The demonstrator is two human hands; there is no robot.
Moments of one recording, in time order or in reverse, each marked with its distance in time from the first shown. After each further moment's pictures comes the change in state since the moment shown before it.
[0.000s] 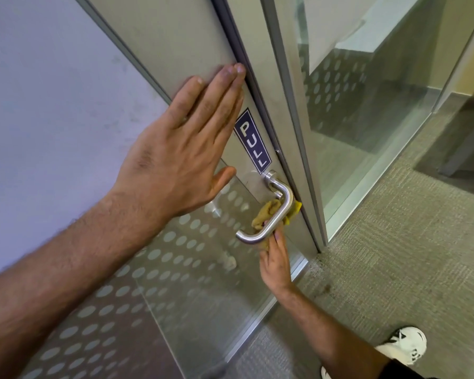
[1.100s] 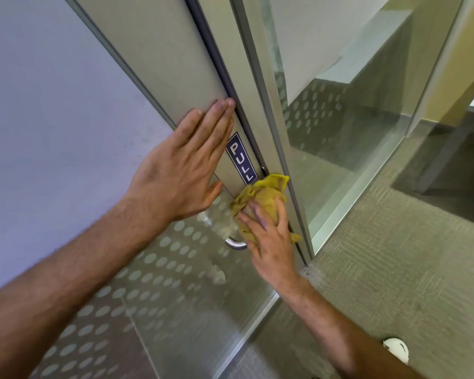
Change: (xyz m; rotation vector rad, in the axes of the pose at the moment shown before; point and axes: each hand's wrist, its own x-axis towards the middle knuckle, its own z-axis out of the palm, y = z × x) left_hand 0.001 -0.001 -0.002 -0.024 0.064 -0.010; right_hand 0.040 -0.115 -0.075 -0.502 -0.064 -0.351
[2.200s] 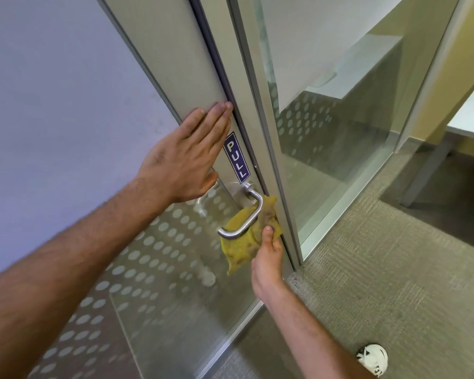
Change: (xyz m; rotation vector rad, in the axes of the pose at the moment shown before) left_hand -0.003 0.000 -0.001 0.006 -0.015 0.007; right_hand -0.029 -0.035 -0.022 1.320 0.170 1.071
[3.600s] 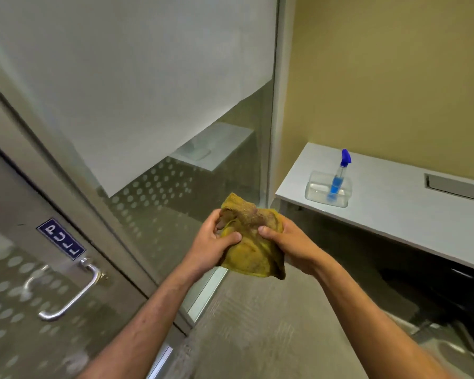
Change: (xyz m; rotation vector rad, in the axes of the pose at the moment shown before) left_hand 0.214 0.233 -0.218 -2.579 0.058 -0.487; right_hand -0.049 -0.423 -0.245 -0.710 -0.282 -0.291
